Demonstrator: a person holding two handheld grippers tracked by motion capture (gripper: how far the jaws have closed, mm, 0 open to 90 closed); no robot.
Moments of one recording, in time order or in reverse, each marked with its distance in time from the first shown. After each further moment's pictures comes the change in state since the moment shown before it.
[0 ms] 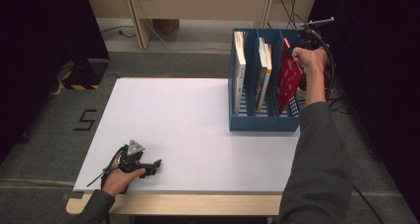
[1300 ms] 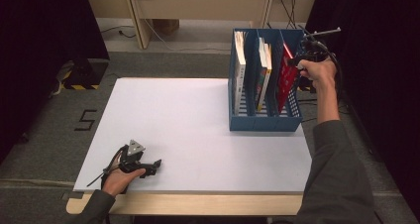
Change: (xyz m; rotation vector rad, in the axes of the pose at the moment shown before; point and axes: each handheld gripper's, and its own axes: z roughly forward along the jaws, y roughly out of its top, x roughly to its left) left arm 0.000 0.000 0.000 0.001 0.002 0.002; right arm -0.001 -0.034 -0.028 -0.007 0.041 -0.083
